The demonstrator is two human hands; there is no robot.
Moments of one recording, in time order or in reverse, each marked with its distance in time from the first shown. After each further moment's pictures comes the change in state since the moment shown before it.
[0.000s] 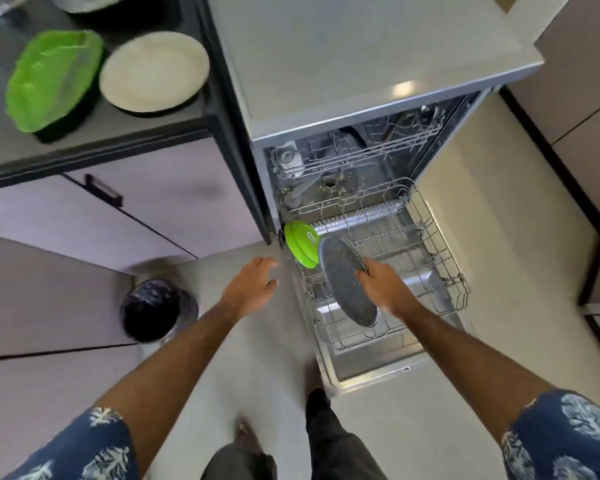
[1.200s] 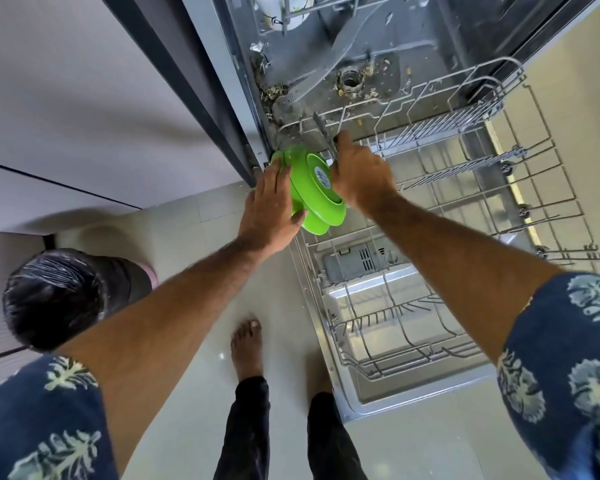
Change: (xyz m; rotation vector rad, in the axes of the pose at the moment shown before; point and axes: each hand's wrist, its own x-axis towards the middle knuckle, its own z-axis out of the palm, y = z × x) left_hand 0.270 -0.106 0.172 0.192 0.221 0.129; right_hand 0.337 0.062 0.128 -0.490 0.220 -0.174
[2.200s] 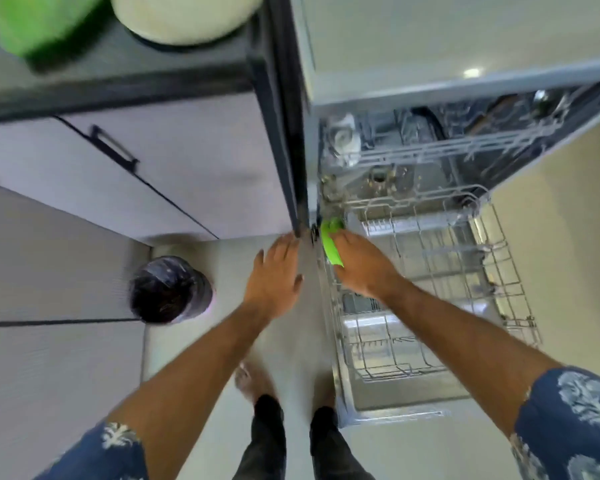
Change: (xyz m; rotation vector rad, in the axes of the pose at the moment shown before) left_hand -0.163 0.057 -0.201 0.167 -0.107 -0.150; right_hand -0.144 -0.093 -0.125 -0.110 -0.242 -0.397
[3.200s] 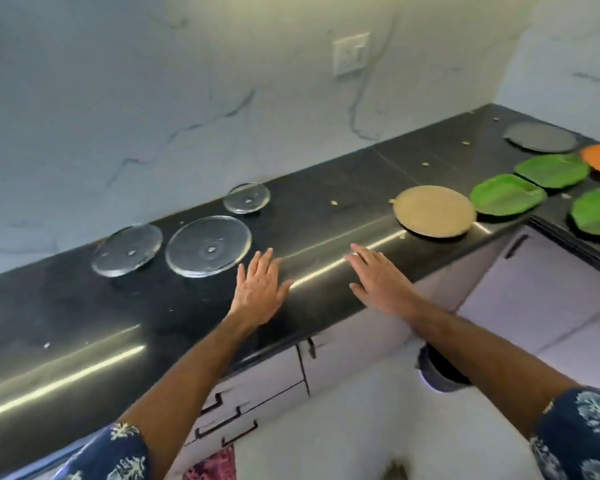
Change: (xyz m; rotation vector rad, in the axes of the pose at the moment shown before) left_hand -0.804 -0.318 -0.101 -0.069 0.519 -1.229; right_hand -0.254 -0.761 0.065 -0.429 0.044 -1.339
